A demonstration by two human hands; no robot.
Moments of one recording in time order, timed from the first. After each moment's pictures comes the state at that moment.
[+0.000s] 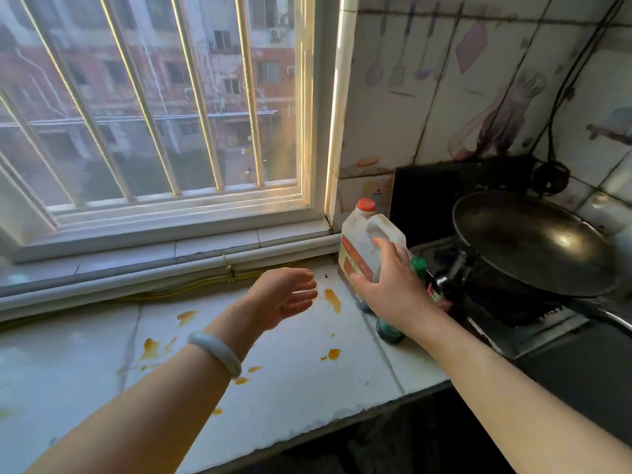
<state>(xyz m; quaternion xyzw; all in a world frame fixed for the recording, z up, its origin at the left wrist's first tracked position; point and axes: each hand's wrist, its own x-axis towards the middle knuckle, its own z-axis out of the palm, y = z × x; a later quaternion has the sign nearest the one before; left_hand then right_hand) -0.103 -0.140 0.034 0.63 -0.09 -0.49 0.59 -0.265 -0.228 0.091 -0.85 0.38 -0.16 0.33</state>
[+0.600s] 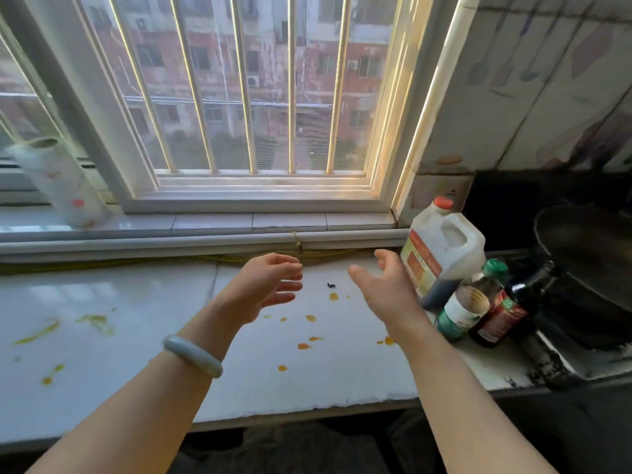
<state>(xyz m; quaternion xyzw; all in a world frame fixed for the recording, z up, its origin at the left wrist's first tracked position) -0.061 0.009 0.050 0.71 -0.15 -0.36 0.59 -0.200 -0.132 0.065 -0.75 0.39 -0.17 0.50</state>
